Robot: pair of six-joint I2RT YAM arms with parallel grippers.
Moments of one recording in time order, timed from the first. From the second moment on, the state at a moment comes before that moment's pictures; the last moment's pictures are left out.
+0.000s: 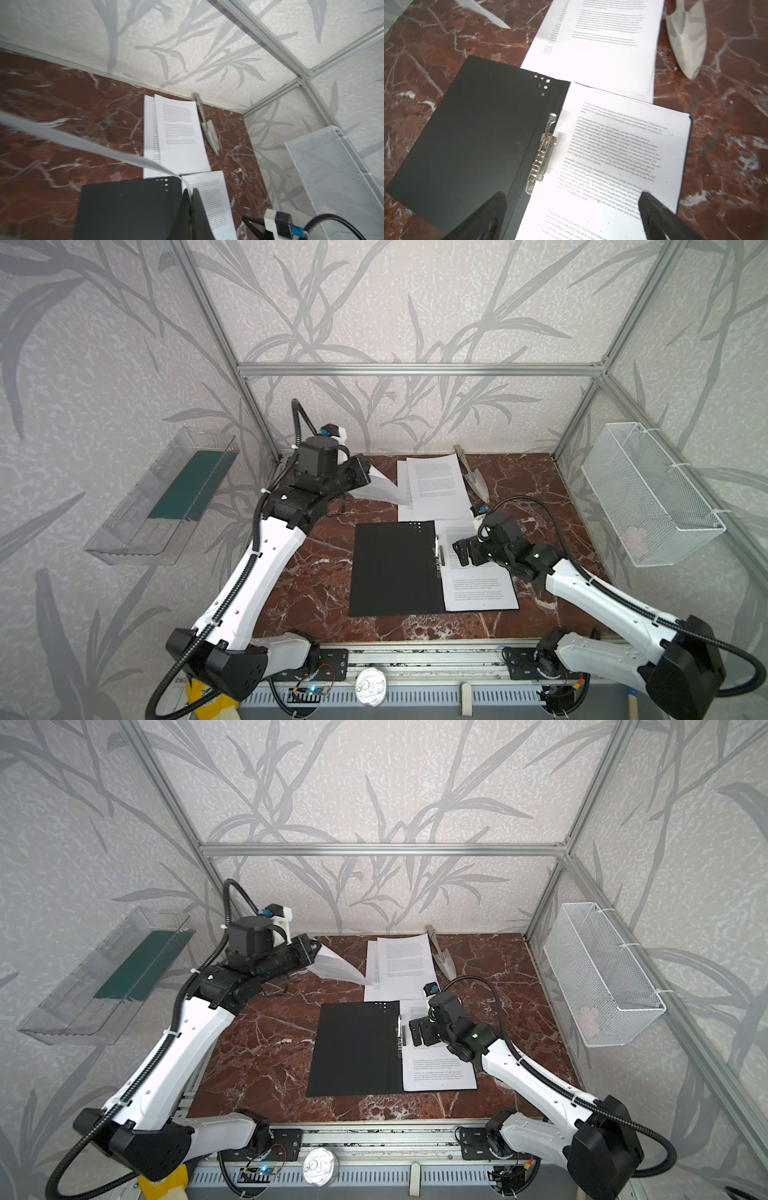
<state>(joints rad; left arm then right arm) -0.39 1.31 1.47 -0.57 0.13 -0.65 0.59 1.10 0.77 -0.45 0.06 0.29</state>
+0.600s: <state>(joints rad) -0.66 1.40 1.29 -0.17 0.02 -0.83 0.42 0.96 0.68 -0.44 -0.12 0.39</state>
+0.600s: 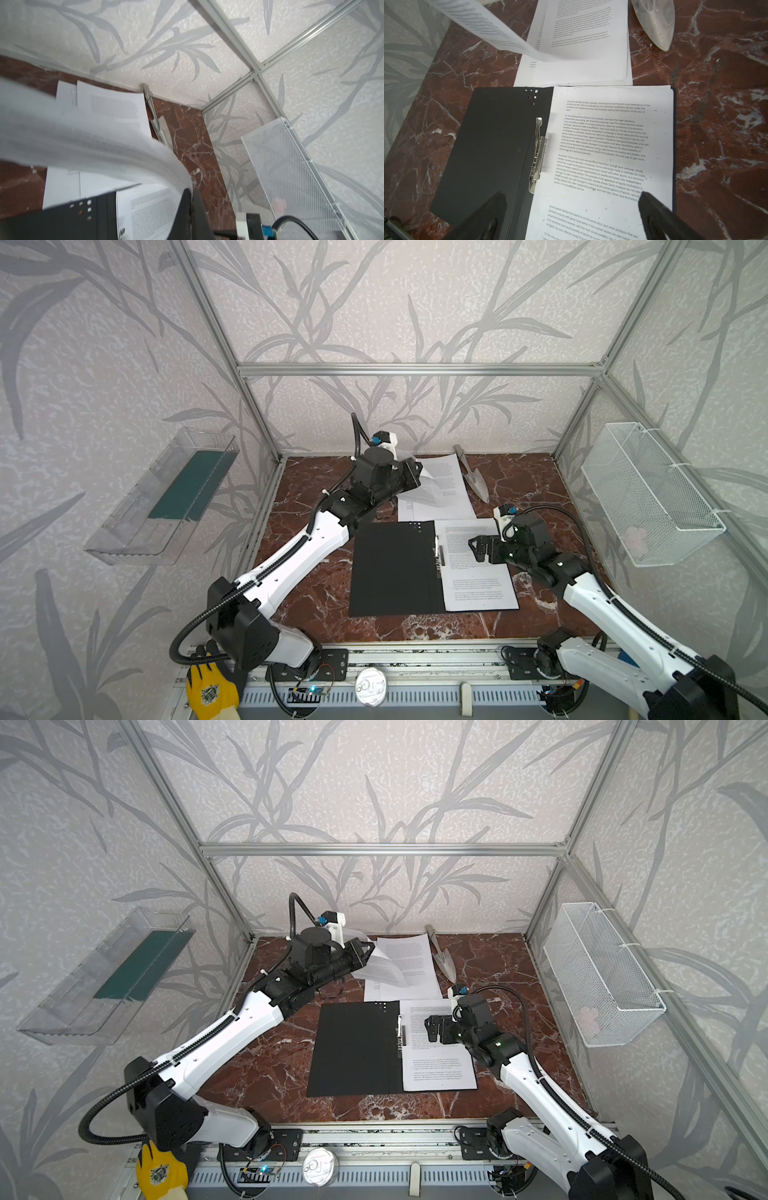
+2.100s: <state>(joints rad) -1.23 1.29 0.56 -0.01 -0.72 -1.24 0.82 0.94 0.24 0.18 -0.12 0.96</state>
